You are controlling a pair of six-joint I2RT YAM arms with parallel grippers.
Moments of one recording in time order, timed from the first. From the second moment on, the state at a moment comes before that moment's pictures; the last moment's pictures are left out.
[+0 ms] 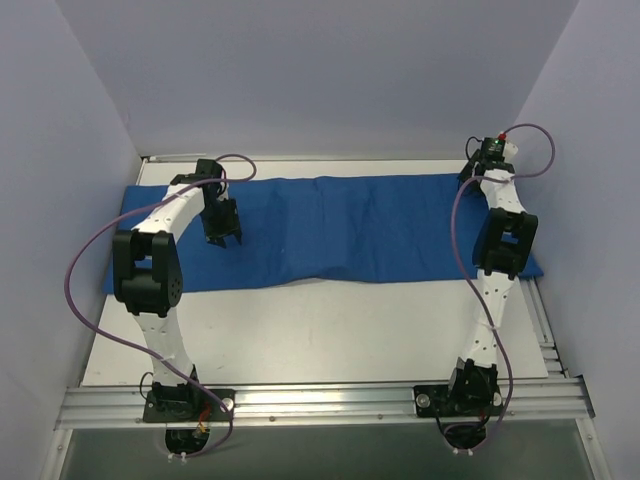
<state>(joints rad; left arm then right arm) -0.12 1.98 1.60 -0.90 0.07 -0.36 -0.24 2.57 2.23 -0.47 0.20 0.39</state>
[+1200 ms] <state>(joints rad) -0.12 2.00 1.60 -0.87 0.09 -0.39 -0.24 2.72 2.43 -0.40 0.33 0.37</state>
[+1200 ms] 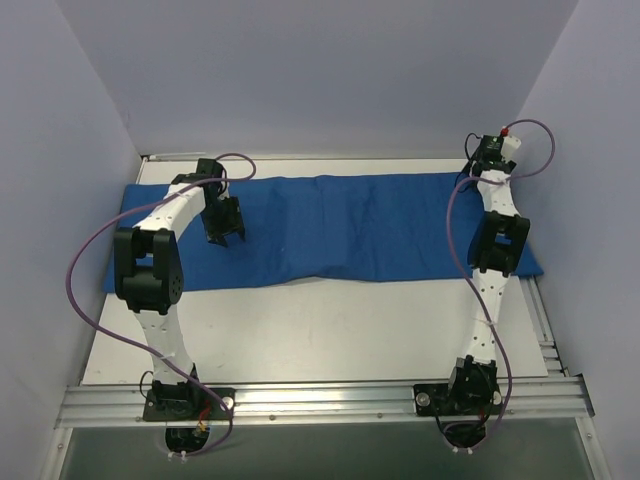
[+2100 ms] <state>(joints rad) -0.12 2.01 1.59 -0.86 0.10 -0.39 -0.24 2.75 2.49 -0.43 0.34 0.37</state>
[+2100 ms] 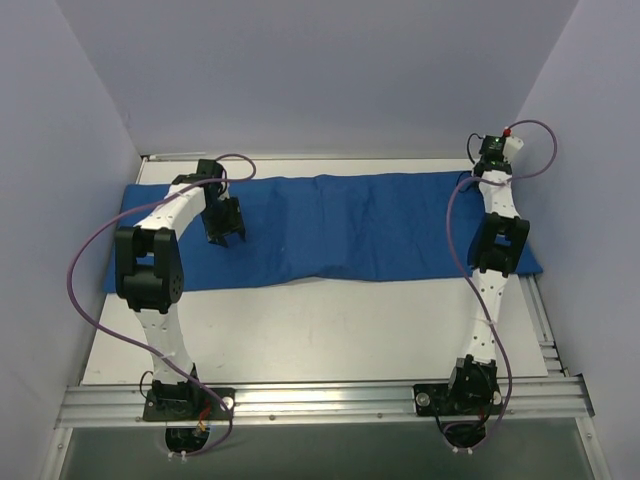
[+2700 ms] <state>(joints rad) -0.12 2.01 1.54 -0.85 0.10 -0.39 -0.24 2.72 2.43 -0.35 0.27 0.38</state>
